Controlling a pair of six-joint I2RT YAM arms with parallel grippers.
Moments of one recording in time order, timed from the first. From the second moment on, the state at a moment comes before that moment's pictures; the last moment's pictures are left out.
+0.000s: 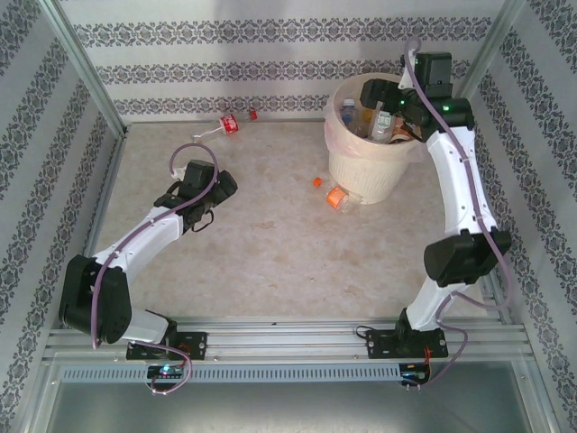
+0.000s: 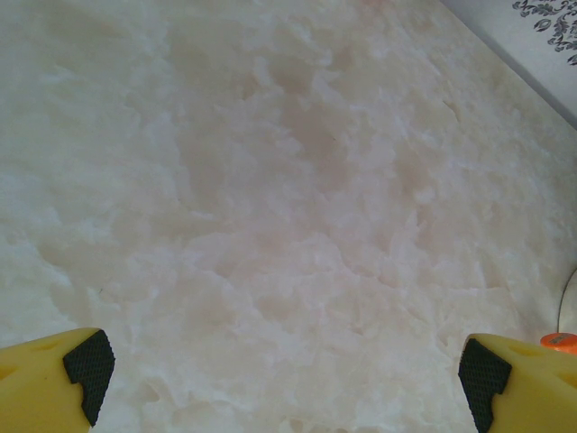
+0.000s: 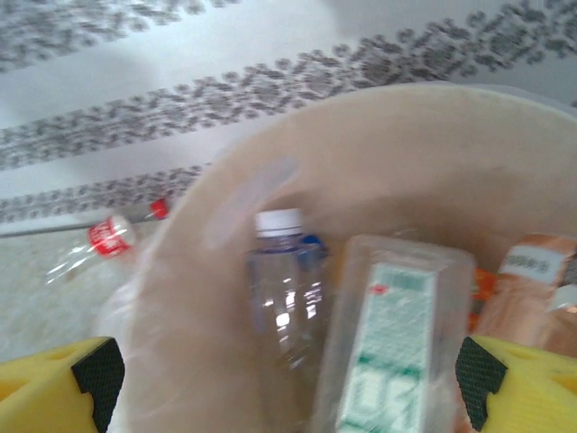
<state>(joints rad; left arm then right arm) -0.30 1.41 0.98 -0.37 -0.20 -0.86 0.09 1.73 2.05 -0.85 -0.15 0.27</state>
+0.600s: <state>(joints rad) -0.30 1.41 0.98 -0.37 -0.20 -0.86 0.49 1.49 1.47 -0.63 -0.02 0.13</state>
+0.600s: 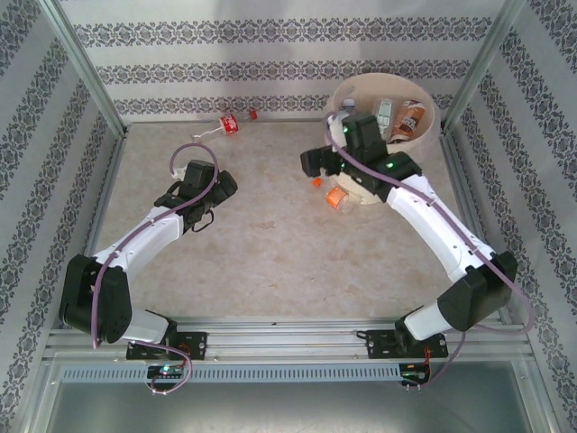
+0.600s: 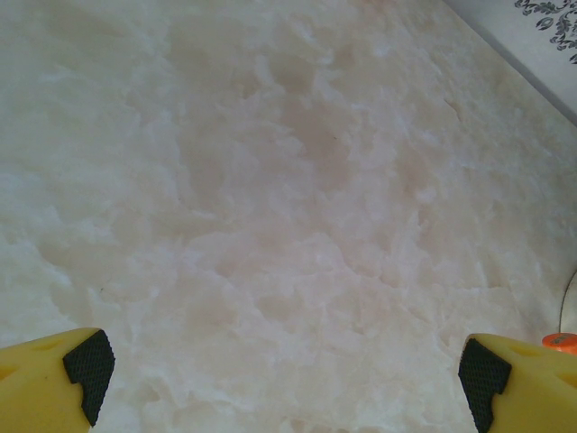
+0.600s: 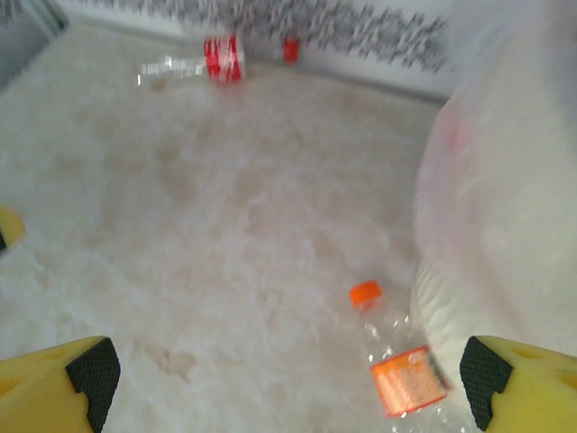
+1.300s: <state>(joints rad) -0.30 1.46 0.98 -0.37 -0.20 -0.86 0.54 1.82 1.30 -0.61 0.31 -0.03</state>
